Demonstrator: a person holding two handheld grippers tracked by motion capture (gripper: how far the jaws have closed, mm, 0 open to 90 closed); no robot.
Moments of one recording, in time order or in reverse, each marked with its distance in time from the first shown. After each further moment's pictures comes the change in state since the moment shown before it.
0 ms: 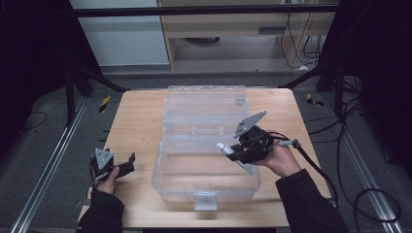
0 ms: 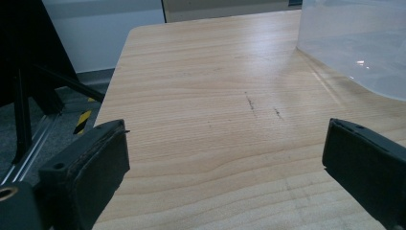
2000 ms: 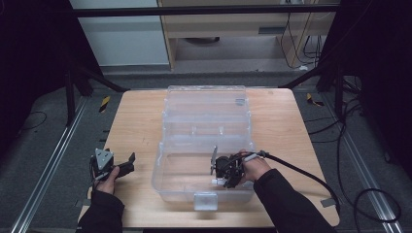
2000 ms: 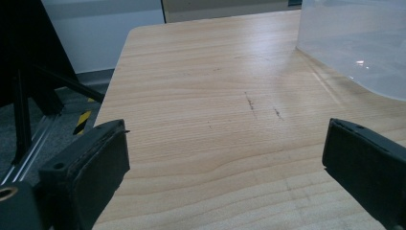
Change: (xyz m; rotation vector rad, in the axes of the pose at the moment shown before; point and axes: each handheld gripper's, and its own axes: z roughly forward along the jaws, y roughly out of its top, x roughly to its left) left arm 0.000 0.000 0.000 -0.001 -0.002 0.000; right arm 0.018 -0.022 0.121 0.510 0.131 -0.311
